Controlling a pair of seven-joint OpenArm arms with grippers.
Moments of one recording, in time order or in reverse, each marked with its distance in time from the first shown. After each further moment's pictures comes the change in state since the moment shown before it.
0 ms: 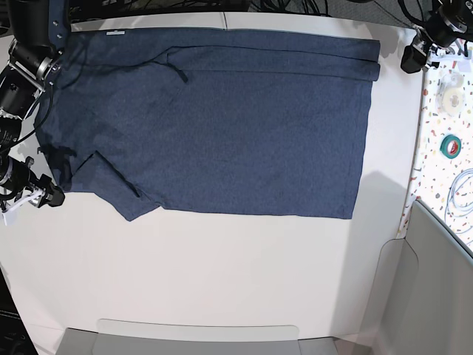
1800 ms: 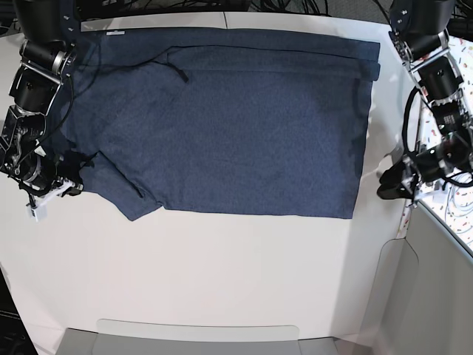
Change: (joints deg) left arm -49.4 -16.9 31.4 -49.2 0.3 -0.2 -3.8; right arm -2.0 -3.7 -8.3 -3.8 -7.0 0.3 11.0
